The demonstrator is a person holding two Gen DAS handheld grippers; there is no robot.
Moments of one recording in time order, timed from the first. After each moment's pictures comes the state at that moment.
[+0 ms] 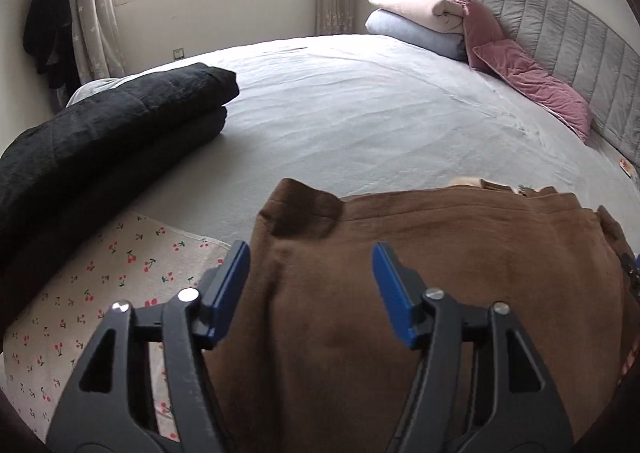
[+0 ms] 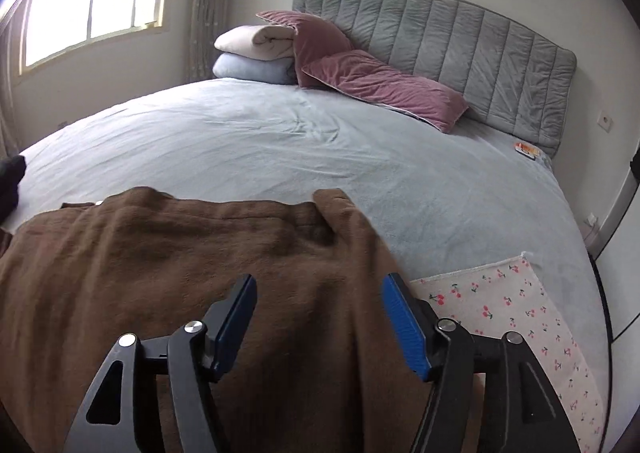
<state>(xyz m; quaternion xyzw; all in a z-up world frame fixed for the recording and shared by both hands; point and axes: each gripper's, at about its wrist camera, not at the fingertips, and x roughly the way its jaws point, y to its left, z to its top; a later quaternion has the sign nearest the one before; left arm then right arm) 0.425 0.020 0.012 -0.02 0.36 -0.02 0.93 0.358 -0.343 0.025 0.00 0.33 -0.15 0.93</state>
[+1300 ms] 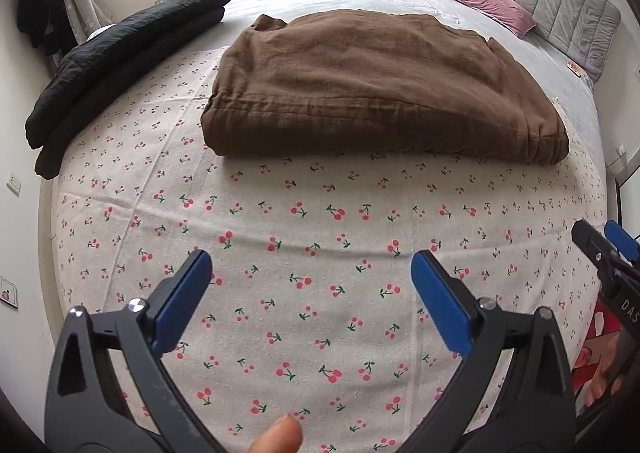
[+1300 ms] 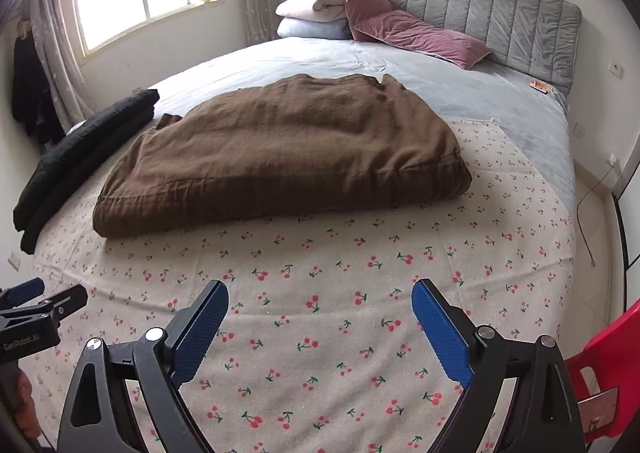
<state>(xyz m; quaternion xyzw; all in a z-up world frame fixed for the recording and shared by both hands) 0.091 0.003 0.016 0.02 0.48 -0.04 0.87 0.035 -0.222 0.061 0.06 0.42 -0.07 0.90</state>
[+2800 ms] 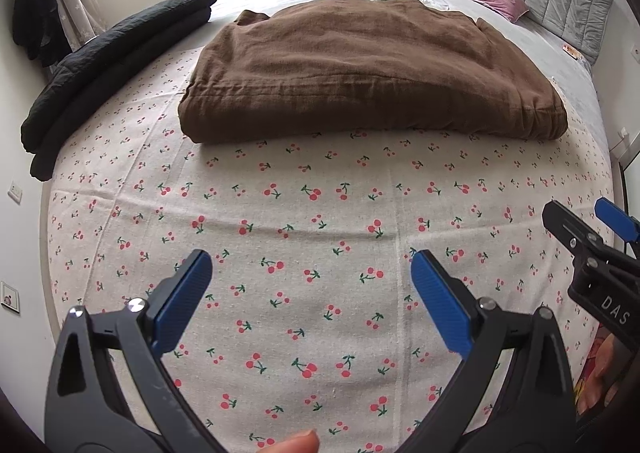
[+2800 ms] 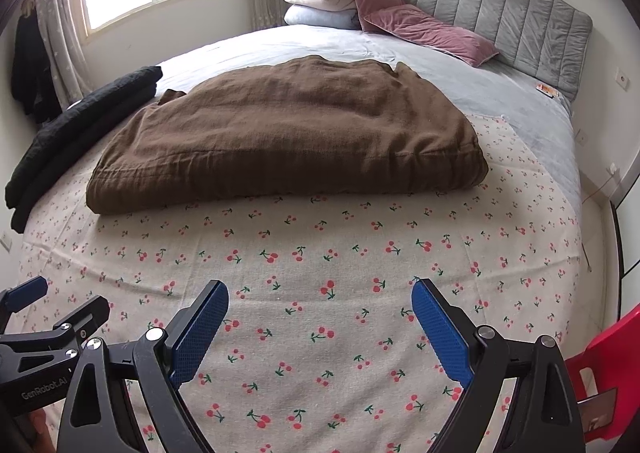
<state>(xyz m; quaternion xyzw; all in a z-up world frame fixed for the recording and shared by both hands) 0.077 -0.025 -0.001 0.04 0.48 -0.04 0.88 0.041 -0.205 0.043 0.04 0.43 -0.08 0.90</state>
